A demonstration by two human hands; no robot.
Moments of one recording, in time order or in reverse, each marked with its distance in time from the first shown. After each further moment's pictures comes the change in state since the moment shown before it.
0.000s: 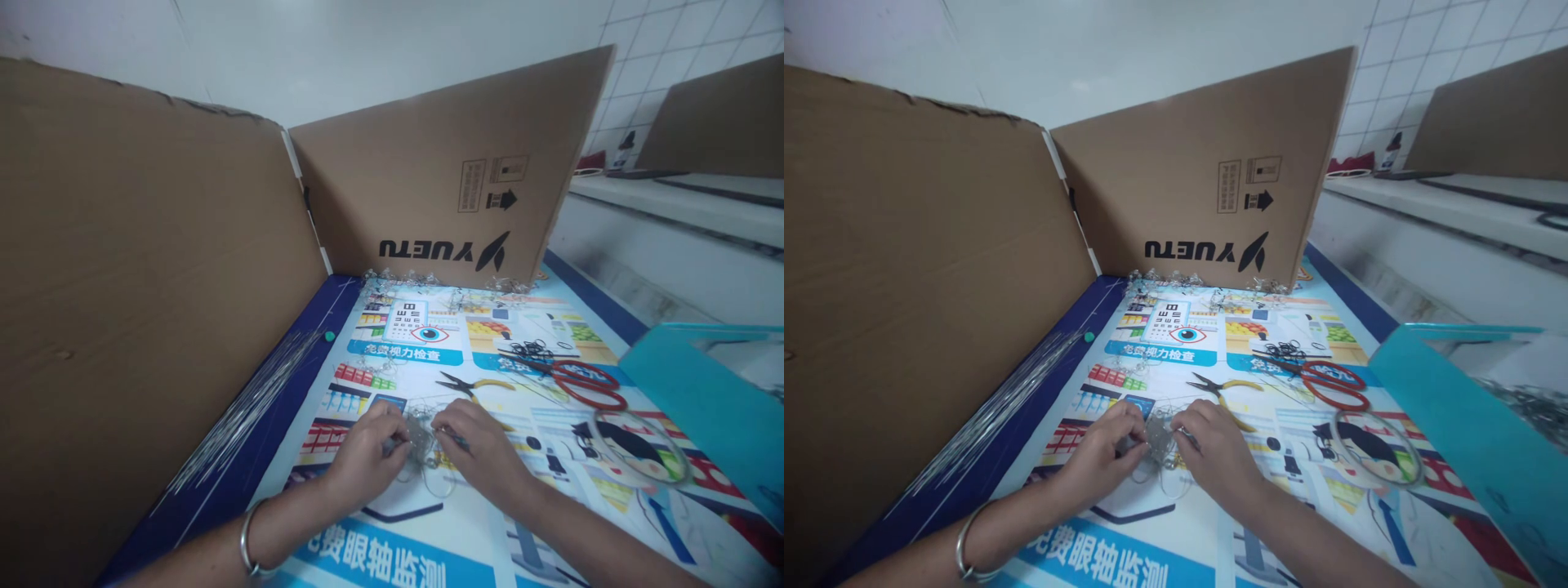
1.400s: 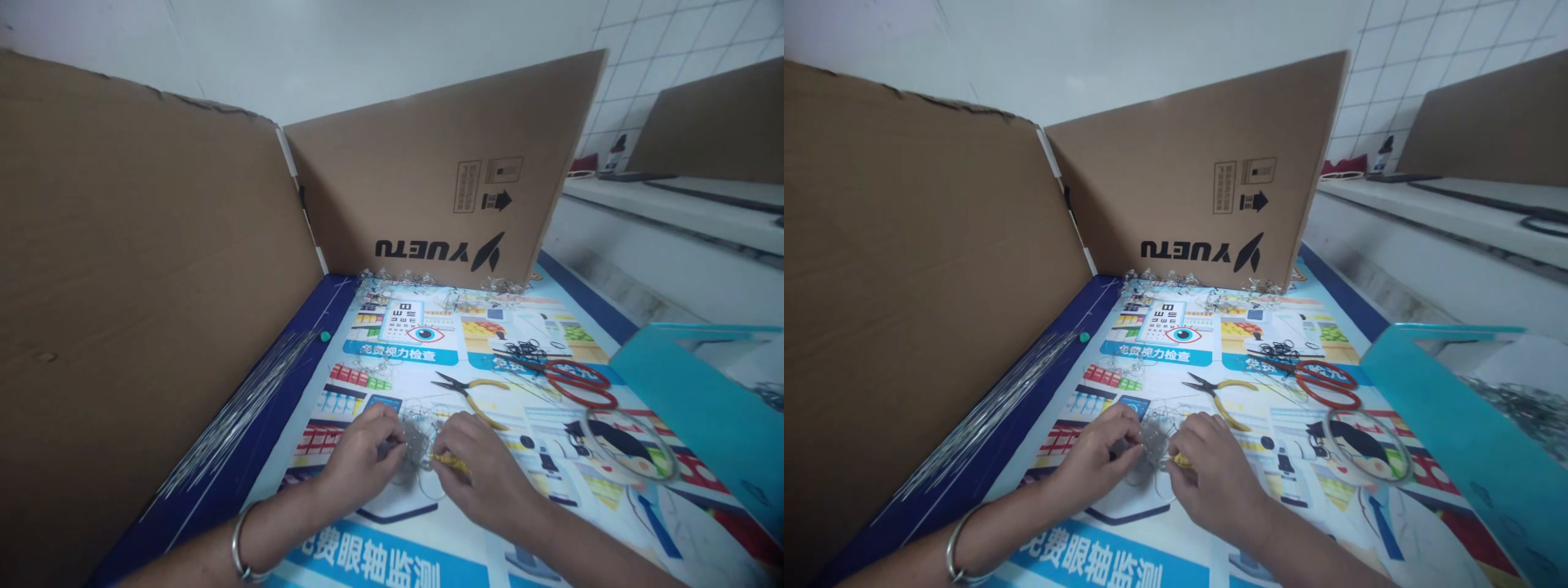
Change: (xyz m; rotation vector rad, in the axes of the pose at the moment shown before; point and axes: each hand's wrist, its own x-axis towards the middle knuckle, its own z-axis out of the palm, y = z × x) left_hand -0.001 -0.003 0.001 -0.038 0.014 0.039; right_hand -0.015 -0.012 -0.007 0.009 -0.065 -0.062
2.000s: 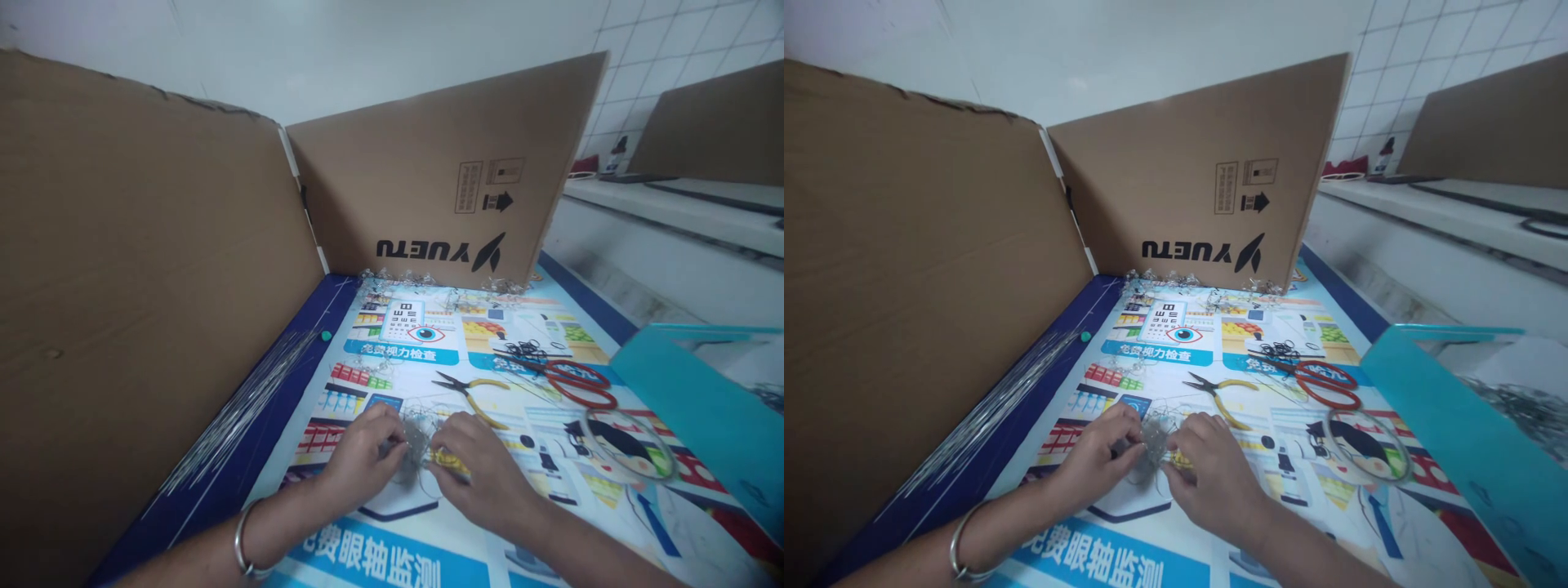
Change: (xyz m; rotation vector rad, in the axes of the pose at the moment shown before) left_hand -0.001 -0.001 0.000 -0.003 0.006 0.026; right_hand -0.003 0.001 0.005 -0.003 0.038 -0.006
